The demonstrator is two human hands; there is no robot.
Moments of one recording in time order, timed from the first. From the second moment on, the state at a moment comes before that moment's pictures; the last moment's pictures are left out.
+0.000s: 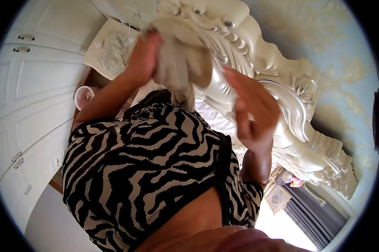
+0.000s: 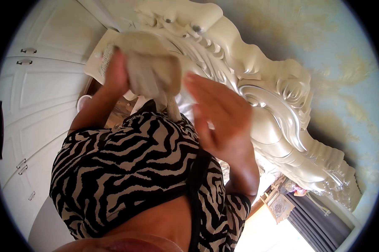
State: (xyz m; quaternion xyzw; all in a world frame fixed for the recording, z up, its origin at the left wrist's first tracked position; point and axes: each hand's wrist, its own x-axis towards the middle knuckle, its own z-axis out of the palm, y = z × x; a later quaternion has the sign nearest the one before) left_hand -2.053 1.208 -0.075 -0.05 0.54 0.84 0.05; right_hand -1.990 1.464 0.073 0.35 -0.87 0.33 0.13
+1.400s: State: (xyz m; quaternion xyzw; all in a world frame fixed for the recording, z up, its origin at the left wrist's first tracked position) left_hand -2.139 1.296 0.076 0.15 0.23 0.95 0.15; right_hand -1.988 1.622 0.019 0.00 -0.86 -0.02 0.52
